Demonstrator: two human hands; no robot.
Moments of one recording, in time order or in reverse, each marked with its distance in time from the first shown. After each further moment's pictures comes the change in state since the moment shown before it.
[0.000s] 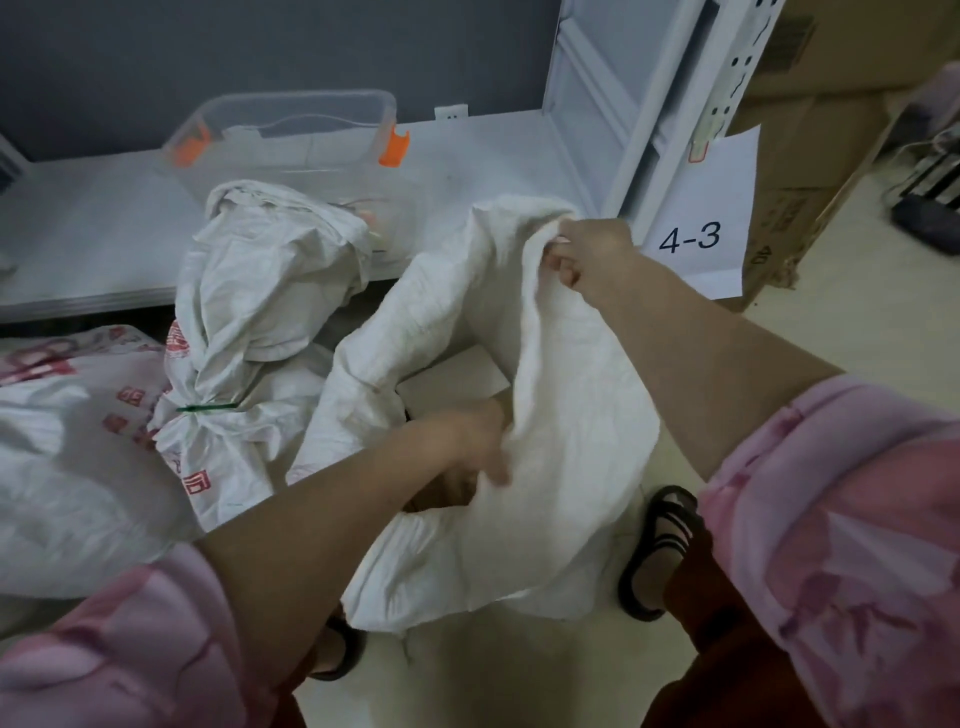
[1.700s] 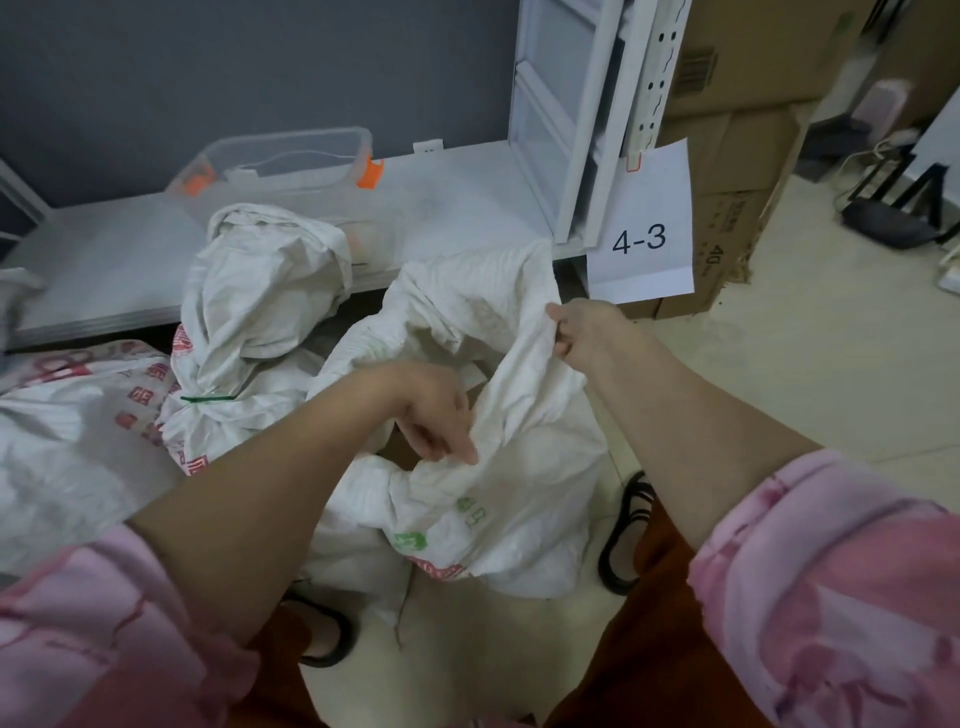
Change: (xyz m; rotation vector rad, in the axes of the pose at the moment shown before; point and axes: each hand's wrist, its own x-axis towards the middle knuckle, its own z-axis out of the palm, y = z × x) left_hand -0.073 0.034 -0.013 -0.232 -0.136 -0.050; right_hand -0.063 0.073 -0.072 0.151 -0.064 0.161
